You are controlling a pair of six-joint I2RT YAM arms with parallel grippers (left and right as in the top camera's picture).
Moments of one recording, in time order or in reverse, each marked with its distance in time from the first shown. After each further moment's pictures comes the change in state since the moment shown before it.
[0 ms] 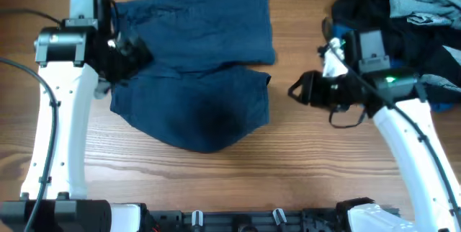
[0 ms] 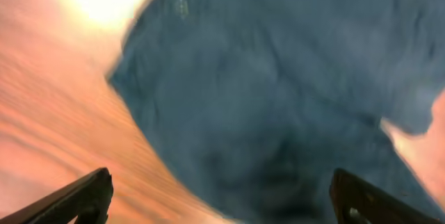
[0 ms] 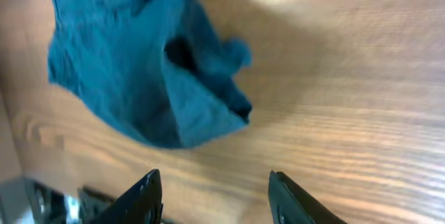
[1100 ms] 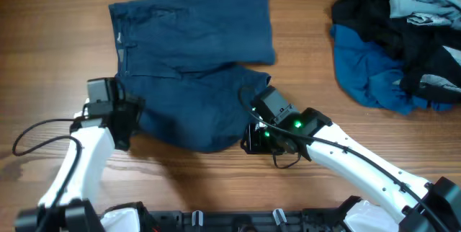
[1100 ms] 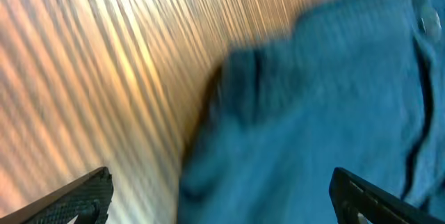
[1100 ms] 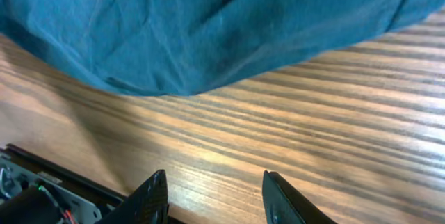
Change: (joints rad) left arm 0.175 -0.192 -0.919 0.832 -0.050 -0.509; right arm 0.511 0.072 -0.363 0.384 0.122 0.348
